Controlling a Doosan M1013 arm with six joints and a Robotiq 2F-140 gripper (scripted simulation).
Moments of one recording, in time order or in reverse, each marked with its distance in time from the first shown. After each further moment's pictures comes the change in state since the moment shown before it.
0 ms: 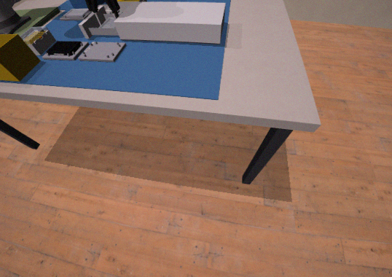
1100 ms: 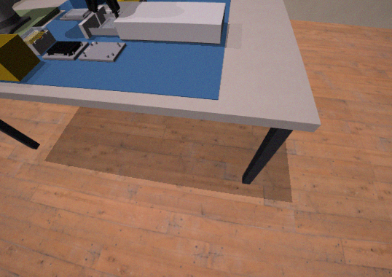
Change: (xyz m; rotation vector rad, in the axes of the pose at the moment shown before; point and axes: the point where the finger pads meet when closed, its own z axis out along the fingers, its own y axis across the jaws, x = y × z) arm 0.000 0.000 0.000 0.000 0.000 0.000
